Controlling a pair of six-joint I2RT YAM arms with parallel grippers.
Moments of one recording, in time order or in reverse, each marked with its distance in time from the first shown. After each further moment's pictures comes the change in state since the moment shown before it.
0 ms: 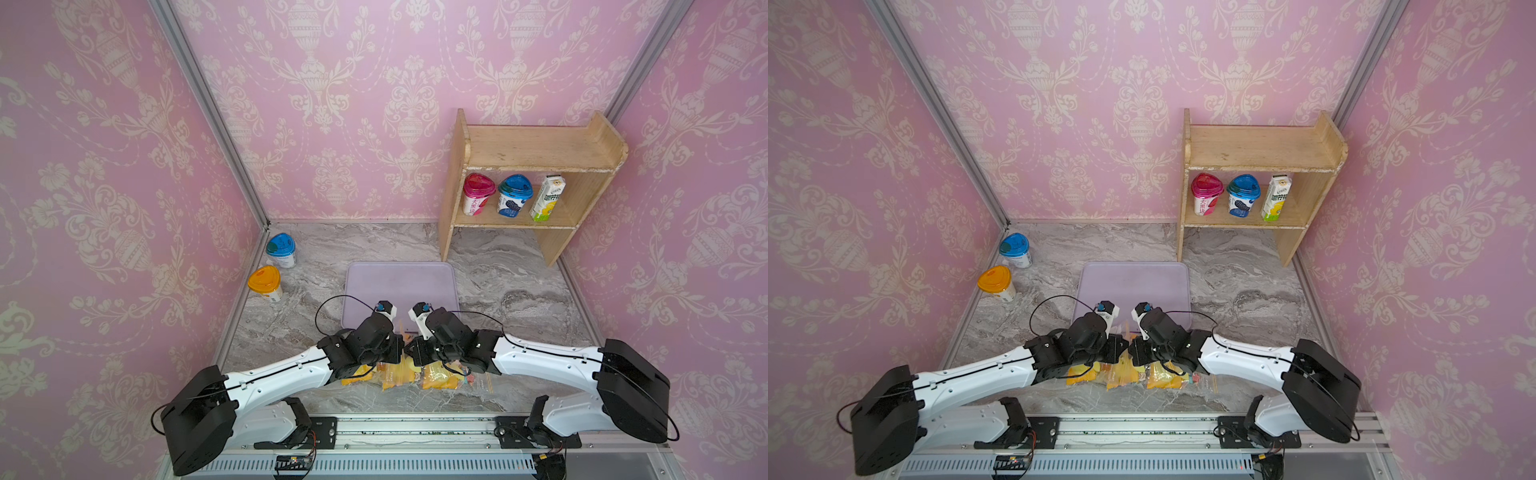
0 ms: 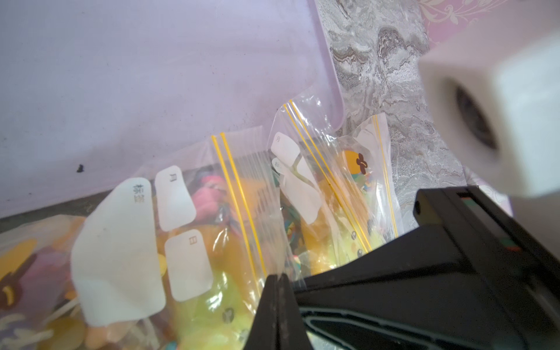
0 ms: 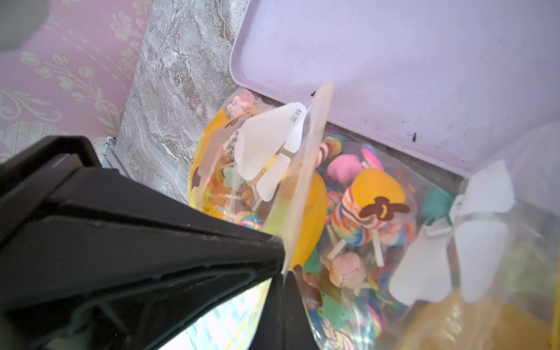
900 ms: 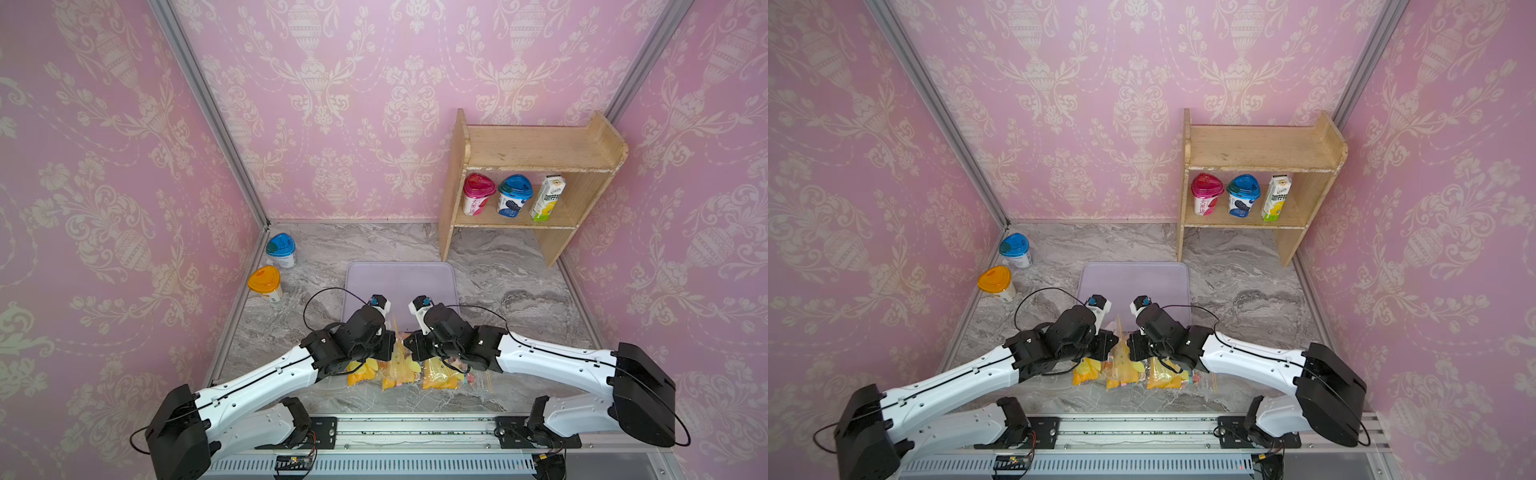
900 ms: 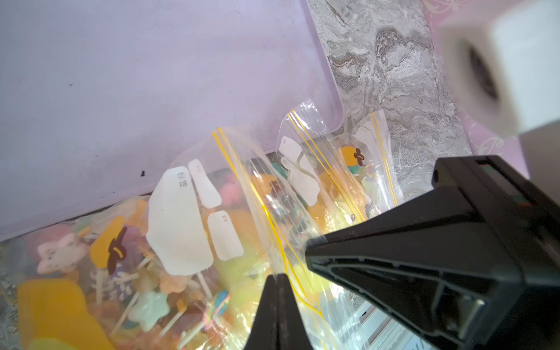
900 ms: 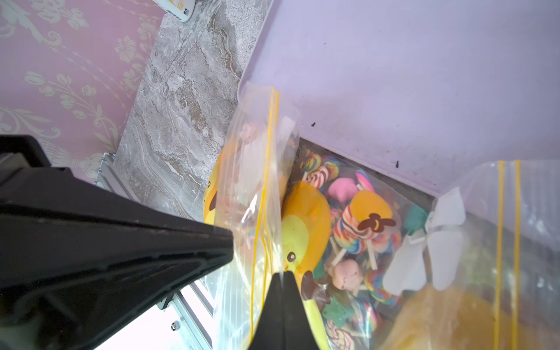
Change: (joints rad) left arm 0.049 -0.118 0.108 -0.264 -0.007 0.121; right arm 0.018 -0.036 0.085 -0.113 0.112 -0.012
